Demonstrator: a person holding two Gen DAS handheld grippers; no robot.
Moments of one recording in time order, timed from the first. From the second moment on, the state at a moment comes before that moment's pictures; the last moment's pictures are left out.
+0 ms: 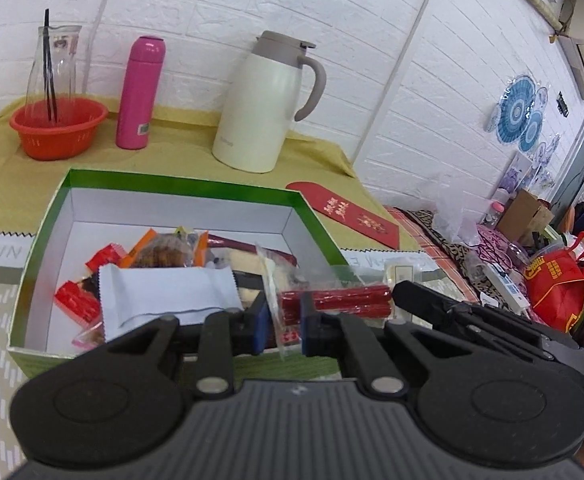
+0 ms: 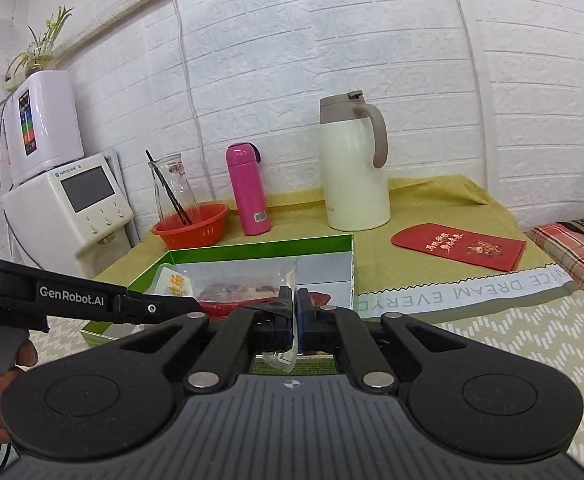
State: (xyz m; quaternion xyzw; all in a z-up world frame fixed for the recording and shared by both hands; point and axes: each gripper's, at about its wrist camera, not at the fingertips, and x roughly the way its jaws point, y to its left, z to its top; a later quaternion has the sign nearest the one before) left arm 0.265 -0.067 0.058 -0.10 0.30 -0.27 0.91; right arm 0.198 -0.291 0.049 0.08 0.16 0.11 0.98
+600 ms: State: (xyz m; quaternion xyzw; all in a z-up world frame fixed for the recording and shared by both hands) left arm 0.306 -0.059 0.027 -0.09 0.33 -0.23 0.91; right arm 0.245 -0.268 0.020 0.02 0.20 0.12 0.97
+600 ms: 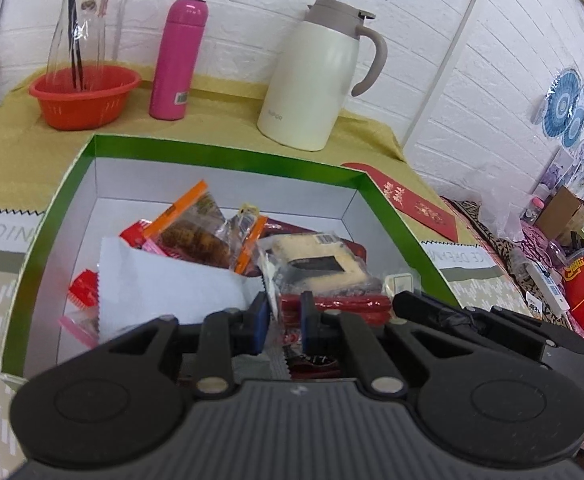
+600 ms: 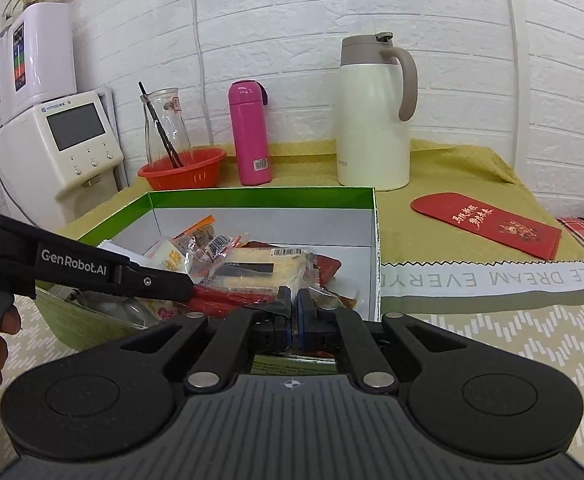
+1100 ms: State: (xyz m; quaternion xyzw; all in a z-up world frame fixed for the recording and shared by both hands) left arm 0.233 -0.047 0.051 -0.10 0.26 -0.15 0.95; right arm 0.182 -0.263 0.030 -0.02 0.16 0.13 0.98
